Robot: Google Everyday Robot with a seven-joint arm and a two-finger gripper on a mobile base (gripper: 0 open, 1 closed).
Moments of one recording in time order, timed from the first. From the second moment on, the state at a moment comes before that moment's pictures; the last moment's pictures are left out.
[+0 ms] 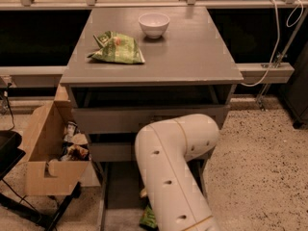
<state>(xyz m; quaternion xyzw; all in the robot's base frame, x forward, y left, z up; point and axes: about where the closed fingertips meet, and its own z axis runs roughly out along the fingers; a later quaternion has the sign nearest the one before) 0.568 -0.021 0.173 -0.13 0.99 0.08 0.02</state>
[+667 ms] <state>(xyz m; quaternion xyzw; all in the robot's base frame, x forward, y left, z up) 0.560 -0.035 0.144 -0.14 0.99 0.01 0.00</state>
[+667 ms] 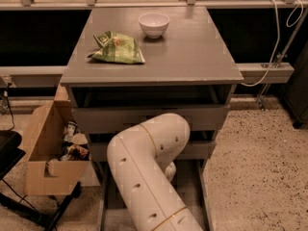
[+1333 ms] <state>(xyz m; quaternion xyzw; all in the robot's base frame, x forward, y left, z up) 0.559 -0.033 0.143 -0.14 0.99 0.00 0.00</state>
